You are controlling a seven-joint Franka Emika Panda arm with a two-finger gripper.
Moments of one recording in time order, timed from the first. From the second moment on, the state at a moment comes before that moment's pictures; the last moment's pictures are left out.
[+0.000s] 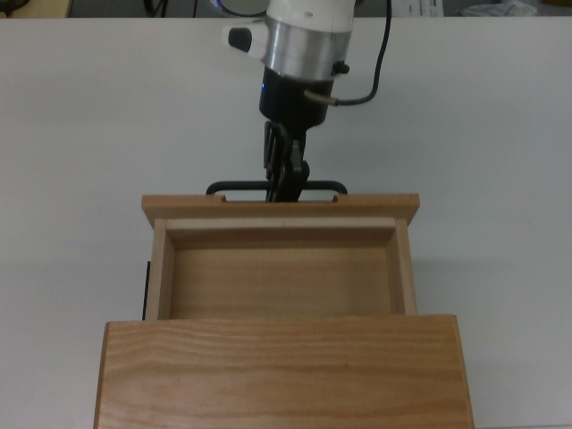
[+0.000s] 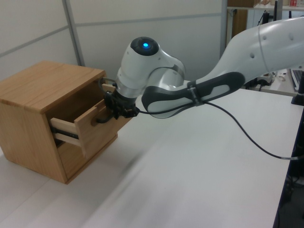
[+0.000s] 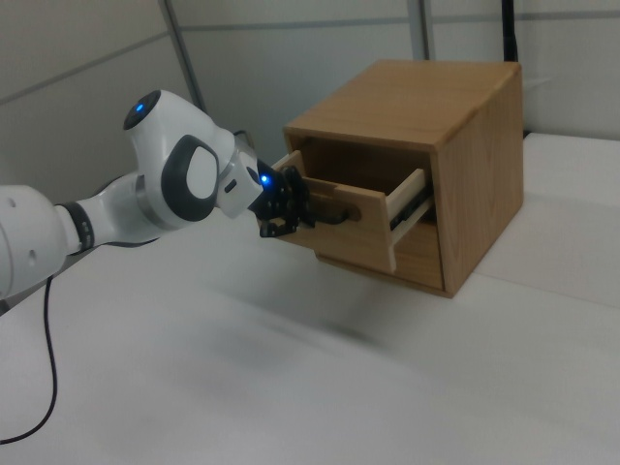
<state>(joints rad) 0.04 0.22 0.16 -1.70 -0.43 2.44 1.83</state>
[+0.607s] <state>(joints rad) 0.04 0.06 0.18 -1.89 -0.38 2.43 1.83</state>
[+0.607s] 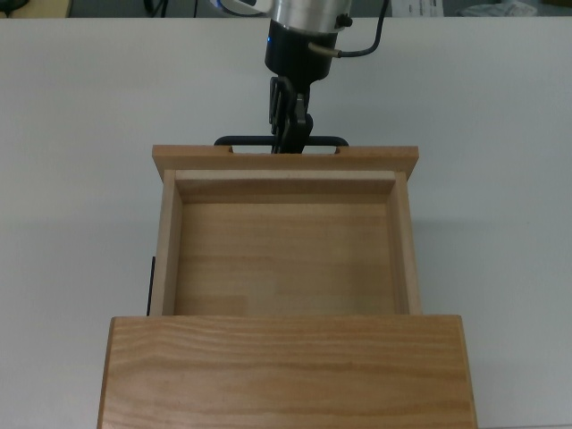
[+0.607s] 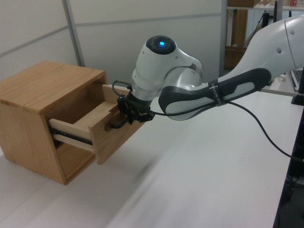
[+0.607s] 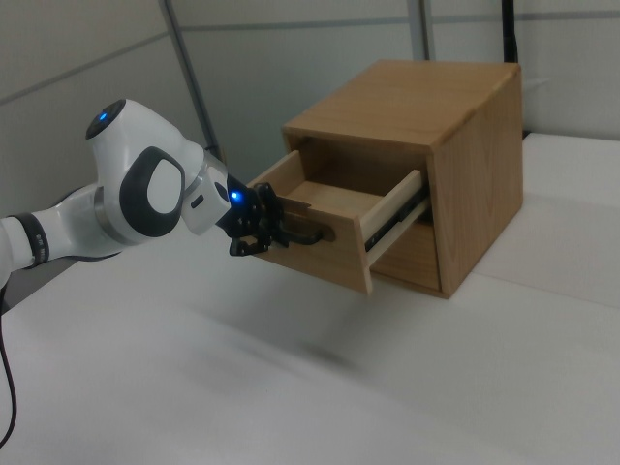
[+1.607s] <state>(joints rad) 0.05 -0.01 0.18 -1.91 -0.34 2.39 1.75</state>
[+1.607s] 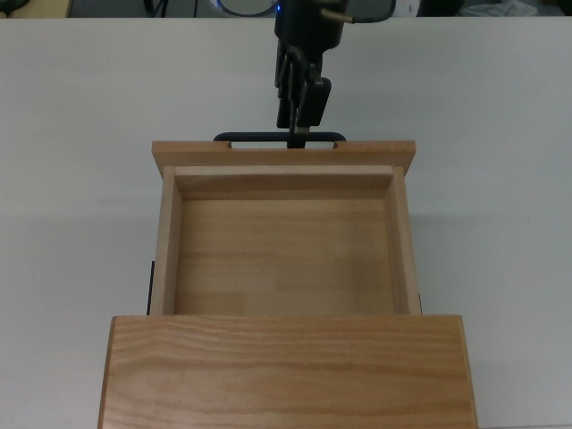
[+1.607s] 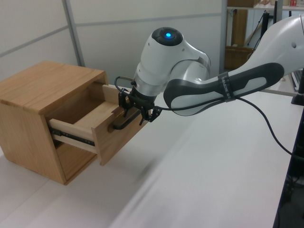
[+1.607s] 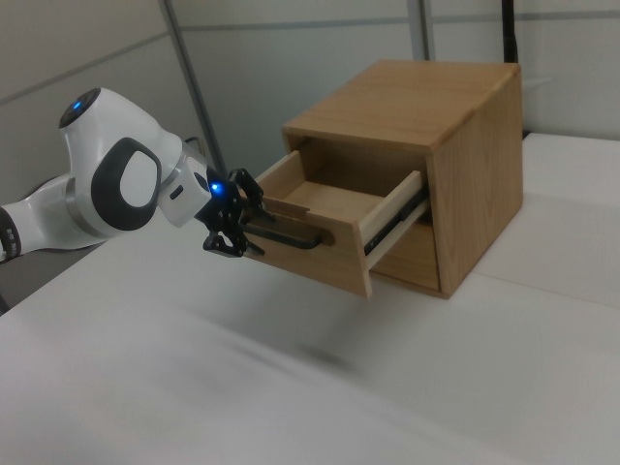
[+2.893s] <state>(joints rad) 0.00 -0.02 0.15 -1.68 -0.06 1.71 0.14</state>
